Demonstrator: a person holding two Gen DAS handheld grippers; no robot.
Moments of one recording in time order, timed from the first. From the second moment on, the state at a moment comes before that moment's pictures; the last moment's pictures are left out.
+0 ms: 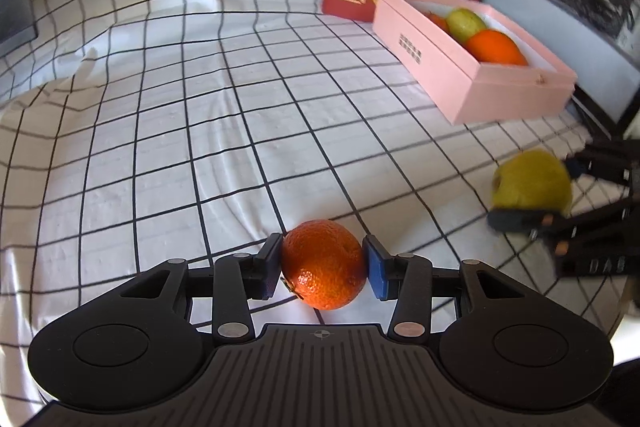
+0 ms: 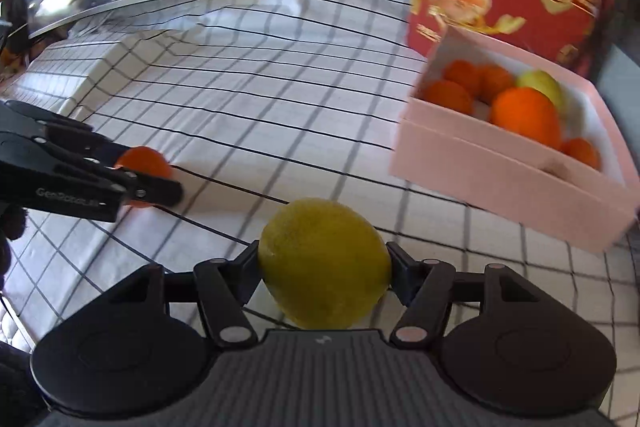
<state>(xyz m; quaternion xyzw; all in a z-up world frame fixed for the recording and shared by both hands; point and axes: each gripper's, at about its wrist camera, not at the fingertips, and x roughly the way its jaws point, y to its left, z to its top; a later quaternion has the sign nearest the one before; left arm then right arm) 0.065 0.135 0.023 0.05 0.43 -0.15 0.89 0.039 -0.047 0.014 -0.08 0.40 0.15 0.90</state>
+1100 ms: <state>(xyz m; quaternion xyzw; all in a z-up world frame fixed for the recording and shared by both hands) 0.215 -0.004 0.127 -0.04 0.34 -0.29 0.89 0.101 -0.167 0.182 -0.04 0.26 0.02 0.96</state>
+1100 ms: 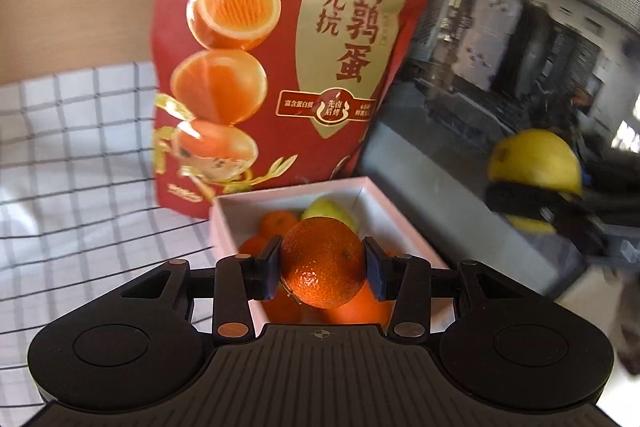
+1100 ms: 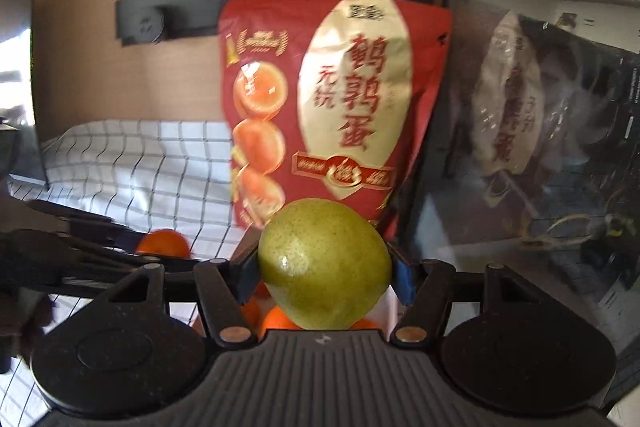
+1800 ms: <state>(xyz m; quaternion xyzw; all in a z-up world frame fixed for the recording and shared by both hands) 0.217 -0.001 0.111 -0.07 0.32 -0.28 0.90 0.149 -0.196 0.144 -0.02 0.31 0.03 0.95</state>
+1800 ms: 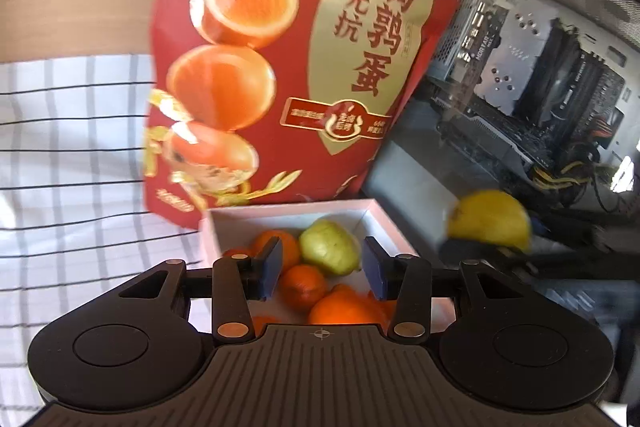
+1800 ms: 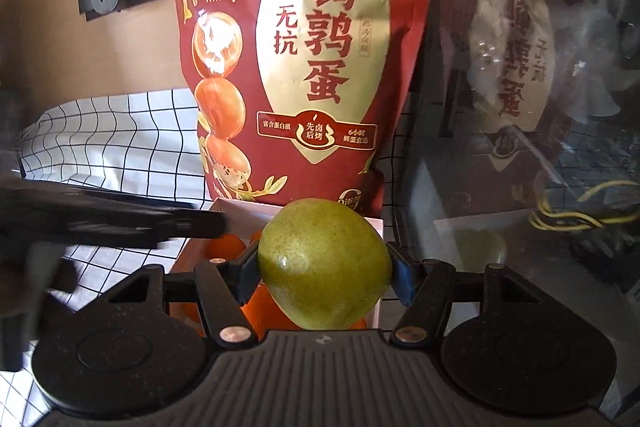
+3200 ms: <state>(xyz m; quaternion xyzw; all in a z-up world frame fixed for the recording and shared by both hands) 0.102 0.088 0.063 -0.12 0.39 -0.21 0.89 0.216 -0.164 0.078 -0.07 0.38 0.04 0.92</state>
